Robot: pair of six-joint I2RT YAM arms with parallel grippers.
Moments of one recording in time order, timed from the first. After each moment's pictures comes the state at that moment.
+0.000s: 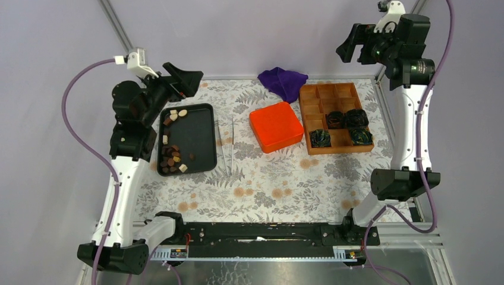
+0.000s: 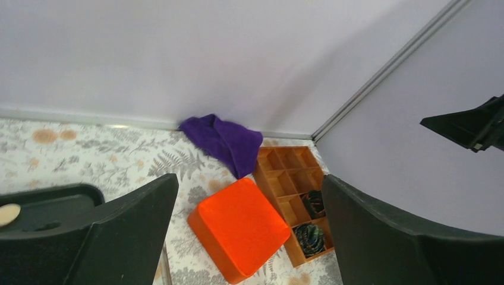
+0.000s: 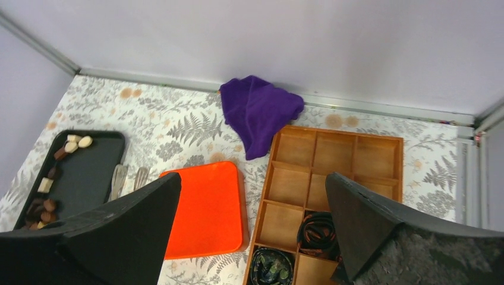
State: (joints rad) left arm -0.07 1.04 1.27 -0.17 0.28 -0.54; right arm -0.06 1.69 2.16 -0.80 -0.41 0.06
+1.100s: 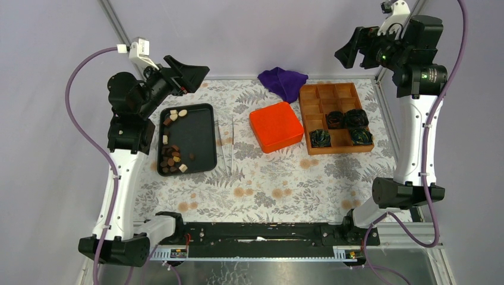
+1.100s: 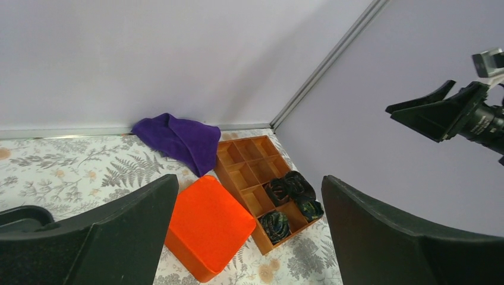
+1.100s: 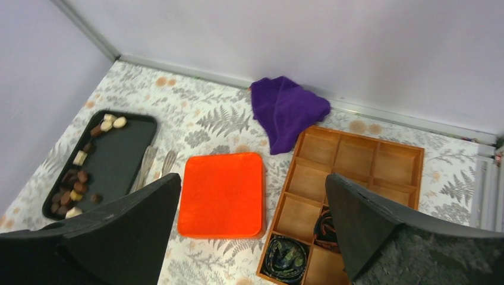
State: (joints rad) left arm -0.06 1.10 1.40 -0.17 0.47 -0.60; right arm -0.06 1.60 2.19 -0.88 -0.47 0.06
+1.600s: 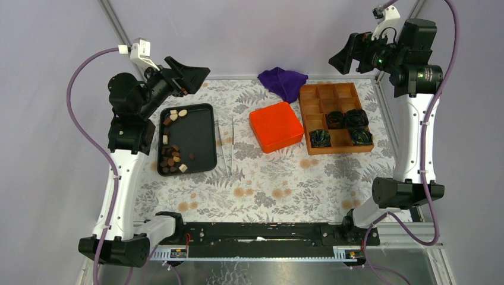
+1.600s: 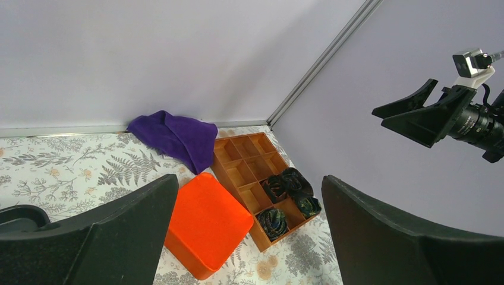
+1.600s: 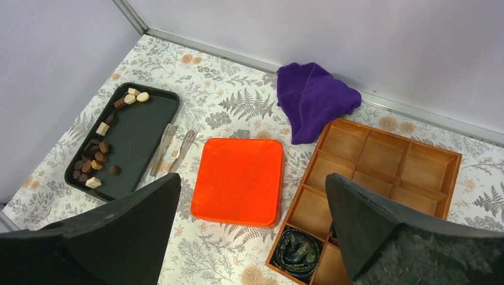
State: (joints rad) left arm -0.06 1.10 1.39 -0.15 0.49 -0.61; right arm -0.06 1.59 2.13 -0.89 -0.62 0.00
